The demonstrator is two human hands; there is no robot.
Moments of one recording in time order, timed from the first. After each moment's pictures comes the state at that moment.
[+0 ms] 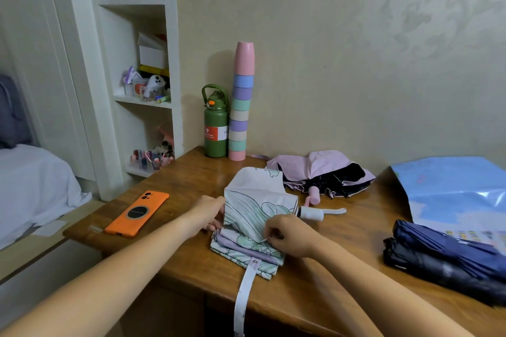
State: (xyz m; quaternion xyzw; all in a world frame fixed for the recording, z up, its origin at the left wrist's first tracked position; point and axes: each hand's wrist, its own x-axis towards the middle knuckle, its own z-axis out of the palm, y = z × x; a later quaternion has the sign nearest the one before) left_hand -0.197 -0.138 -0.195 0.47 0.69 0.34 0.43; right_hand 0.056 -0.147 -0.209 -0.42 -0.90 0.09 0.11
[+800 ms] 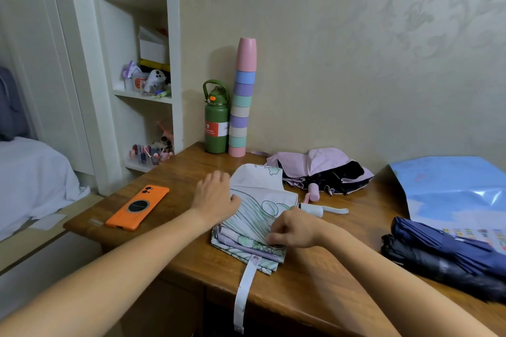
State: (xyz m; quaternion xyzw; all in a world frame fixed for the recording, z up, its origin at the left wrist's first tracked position) left_hand -0.180 -0.146 -0.179 0.73 0.66 0.17 -0.09; right_hand 0.066 -0.143 -0.192 -0.42 -0.89 0.13 0.03
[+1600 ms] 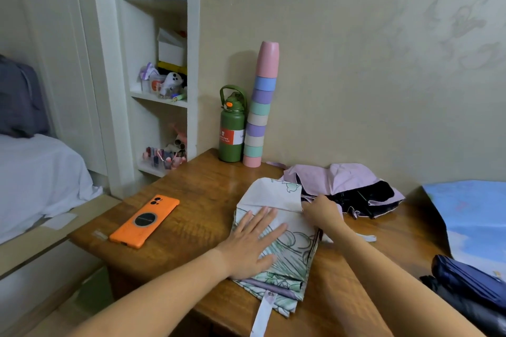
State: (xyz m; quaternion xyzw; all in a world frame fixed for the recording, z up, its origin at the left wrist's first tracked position) left_hand -0.165 -0.128 -0.253 0.89 0.46 0.05 -0.04; right_hand 0.055 -0.046 -0.184 -0.74 -0.63 0.14 0.19
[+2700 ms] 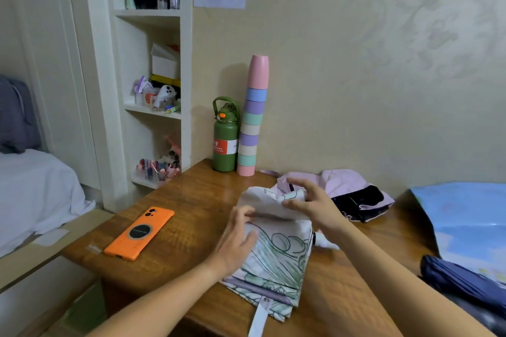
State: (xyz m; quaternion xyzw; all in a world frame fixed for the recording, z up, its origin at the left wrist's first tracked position) left_hand -0.169 -0.127 -0.245 0.74 0.47 0.45 0.19; right_hand 0.058 -0.098 -0.140 -0.45 -0.68 0.40 0.42
